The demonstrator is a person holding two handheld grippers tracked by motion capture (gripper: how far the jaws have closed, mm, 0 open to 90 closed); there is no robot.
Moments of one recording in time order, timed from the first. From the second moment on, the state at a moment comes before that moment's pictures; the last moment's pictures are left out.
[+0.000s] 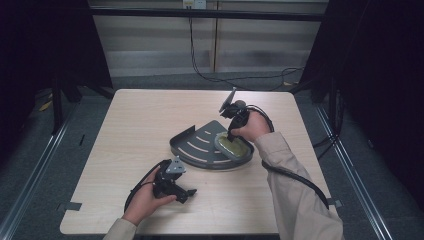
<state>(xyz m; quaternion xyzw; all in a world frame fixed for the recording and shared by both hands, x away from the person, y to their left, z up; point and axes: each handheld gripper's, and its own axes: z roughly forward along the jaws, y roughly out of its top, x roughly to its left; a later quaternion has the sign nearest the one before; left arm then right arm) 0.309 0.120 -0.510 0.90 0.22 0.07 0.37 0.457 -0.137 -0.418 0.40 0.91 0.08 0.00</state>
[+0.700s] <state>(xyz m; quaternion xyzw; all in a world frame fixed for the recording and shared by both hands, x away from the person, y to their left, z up) 0.309 0.120 -0.510 0.90 0.22 0.07 0.37 0.452 -0.141 -0.407 0.40 0.91 0.10 0.03</state>
